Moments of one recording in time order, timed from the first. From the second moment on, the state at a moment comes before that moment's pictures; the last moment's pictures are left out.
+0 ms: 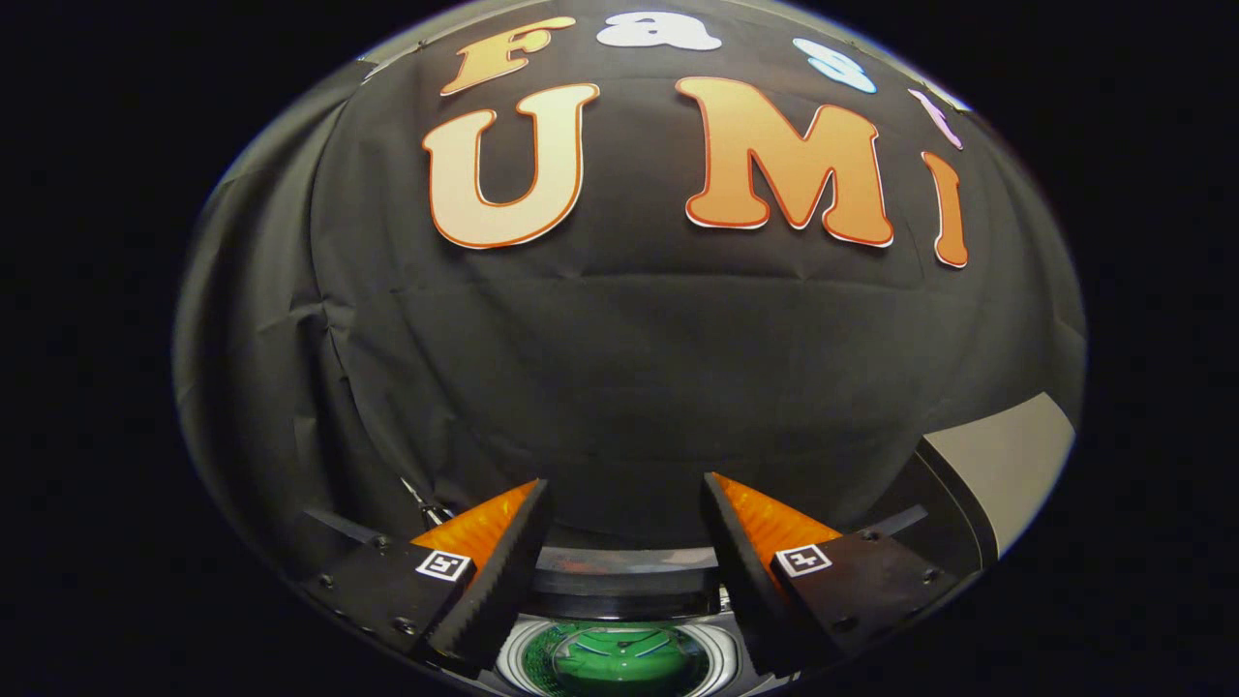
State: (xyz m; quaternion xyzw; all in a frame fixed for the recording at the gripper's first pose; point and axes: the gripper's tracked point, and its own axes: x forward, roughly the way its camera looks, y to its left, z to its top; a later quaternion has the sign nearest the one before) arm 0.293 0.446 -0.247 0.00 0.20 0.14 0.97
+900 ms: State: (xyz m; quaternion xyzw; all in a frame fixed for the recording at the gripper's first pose) arm 0.197 0.427 -0.289 0.00 0.21 0.14 0.97
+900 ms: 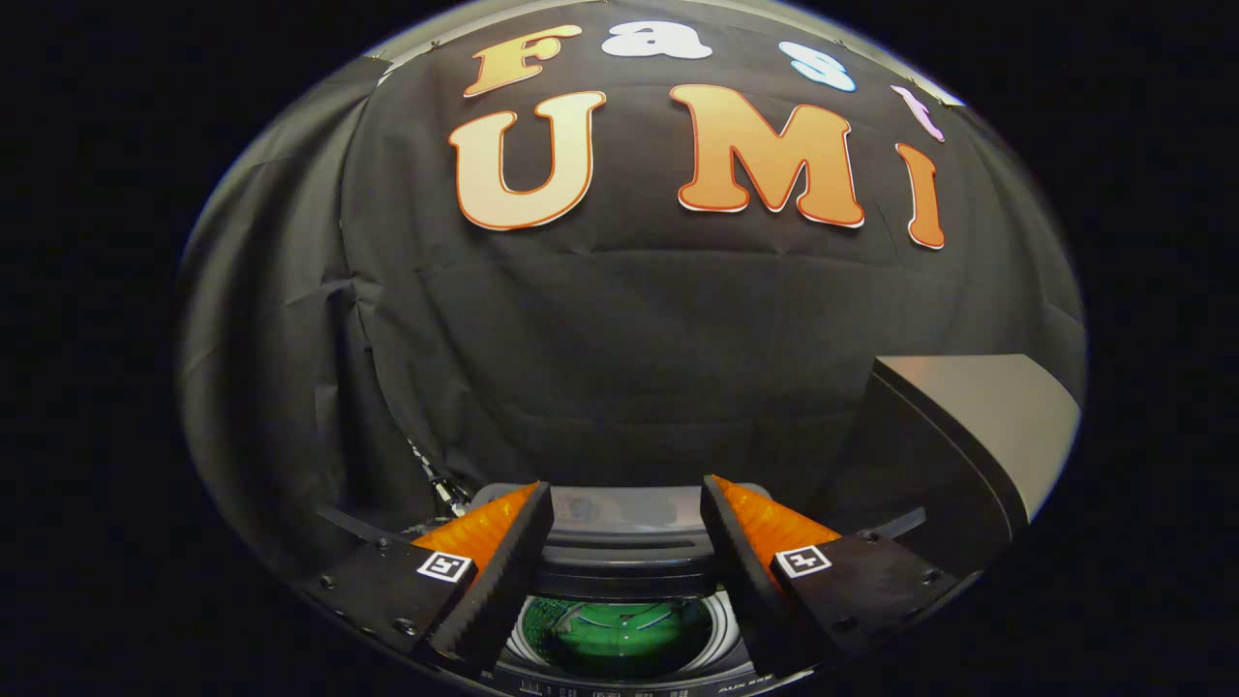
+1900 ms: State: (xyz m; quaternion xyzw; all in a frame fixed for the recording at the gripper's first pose) arm 0.147 0.409 -0.284 0.02 0.22 0.18 0.96
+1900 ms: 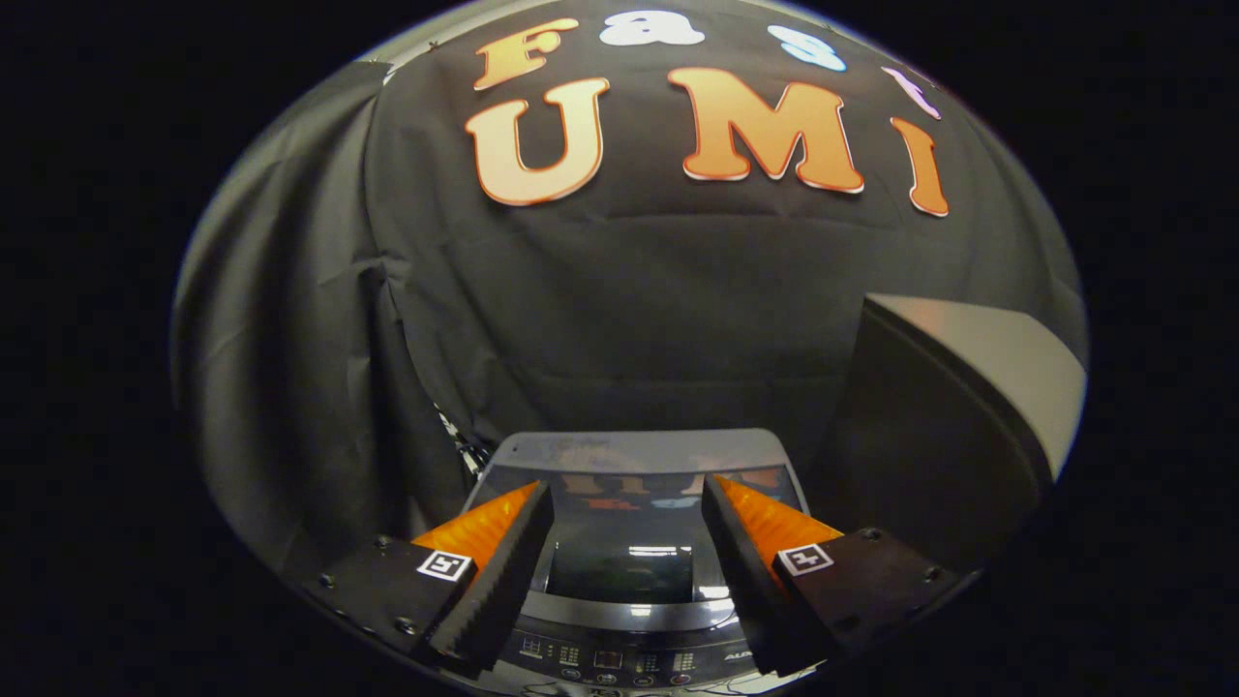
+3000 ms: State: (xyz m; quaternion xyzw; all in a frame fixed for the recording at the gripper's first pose) arm -0.006 0.088 -0.038 0.07 0.03 0.14 0.99
